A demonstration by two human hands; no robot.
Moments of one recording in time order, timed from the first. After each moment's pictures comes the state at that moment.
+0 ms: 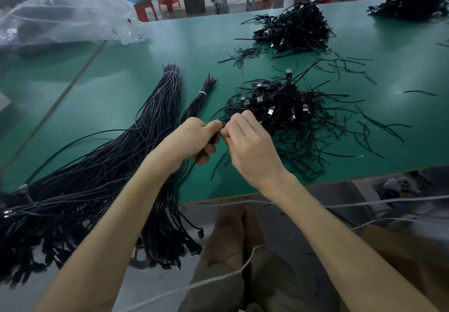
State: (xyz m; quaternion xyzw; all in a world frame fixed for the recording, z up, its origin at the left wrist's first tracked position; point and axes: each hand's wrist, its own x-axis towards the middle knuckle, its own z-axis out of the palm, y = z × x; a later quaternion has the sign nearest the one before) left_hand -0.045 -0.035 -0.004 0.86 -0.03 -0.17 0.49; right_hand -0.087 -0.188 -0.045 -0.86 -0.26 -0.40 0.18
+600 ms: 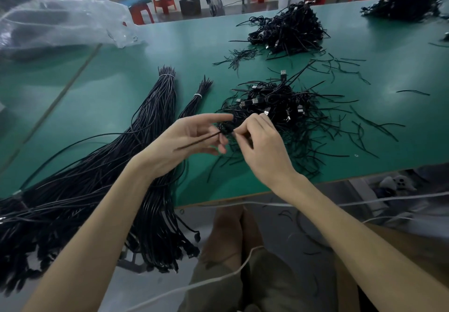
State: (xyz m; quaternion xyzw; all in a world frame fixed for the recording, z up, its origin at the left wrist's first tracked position) left_hand -0.038 -0.008 -0.023 0.67 -0.30 -0.23 0.64; right_hand -0.087 -0.215 -0.052 -0.88 -0.16 -0.31 0.32
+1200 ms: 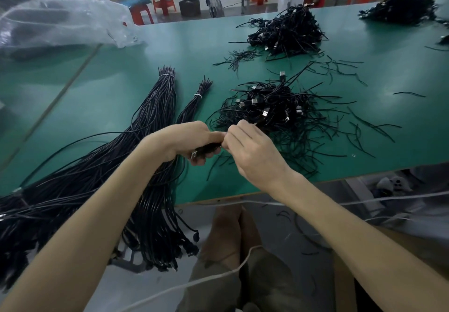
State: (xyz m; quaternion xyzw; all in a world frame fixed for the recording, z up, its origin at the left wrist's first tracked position) left_hand -0.025 -0.033 -0.001 0.87 -0.13 -0.30 0.37; right_hand -0.092 -0.208 -0.049 -0.85 -0.31 -0.41 0.07
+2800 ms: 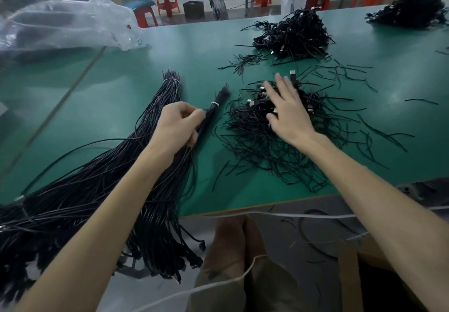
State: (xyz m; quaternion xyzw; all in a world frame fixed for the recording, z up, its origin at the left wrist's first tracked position) left_hand -0.012 -0.015 -0.003 0.83 -0.04 0.03 0.55; right_hand 0.013 -0.283 -0.039 -0.97 -0.04 -0.14 0.20
